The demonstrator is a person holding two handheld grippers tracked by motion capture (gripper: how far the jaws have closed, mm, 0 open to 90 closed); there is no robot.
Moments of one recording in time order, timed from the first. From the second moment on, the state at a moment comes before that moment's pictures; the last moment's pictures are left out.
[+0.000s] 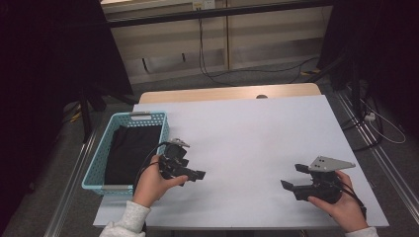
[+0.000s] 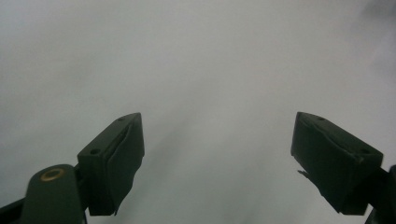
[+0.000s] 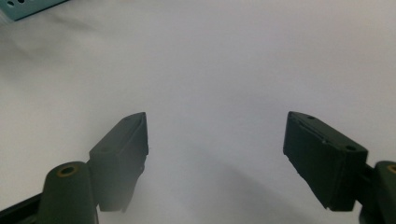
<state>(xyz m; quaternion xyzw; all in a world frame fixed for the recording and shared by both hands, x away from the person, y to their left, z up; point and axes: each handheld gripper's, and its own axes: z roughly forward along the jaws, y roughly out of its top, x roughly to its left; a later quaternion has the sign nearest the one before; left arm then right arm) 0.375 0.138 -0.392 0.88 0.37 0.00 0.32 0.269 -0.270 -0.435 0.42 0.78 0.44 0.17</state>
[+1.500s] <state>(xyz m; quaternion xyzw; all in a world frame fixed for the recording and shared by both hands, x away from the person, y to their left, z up) 0.356 0.162 -0.425 0.86 0.36 -0.01 0.36 0.263 -0.279 -0.438 0.43 0.78 0.43 0.16</state>
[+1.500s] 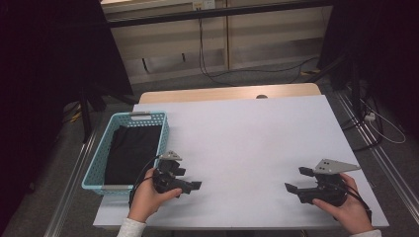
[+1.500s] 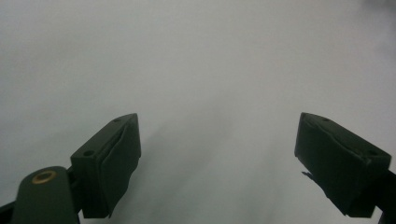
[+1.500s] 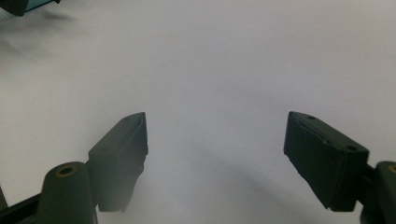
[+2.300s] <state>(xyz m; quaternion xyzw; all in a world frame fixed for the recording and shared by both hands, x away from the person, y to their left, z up) 0.356 0.170 -0.425 0.86 0.36 0.00 0.37 0.263 -0.280 -0.440 0.42 0.78 0.43 0.15</state>
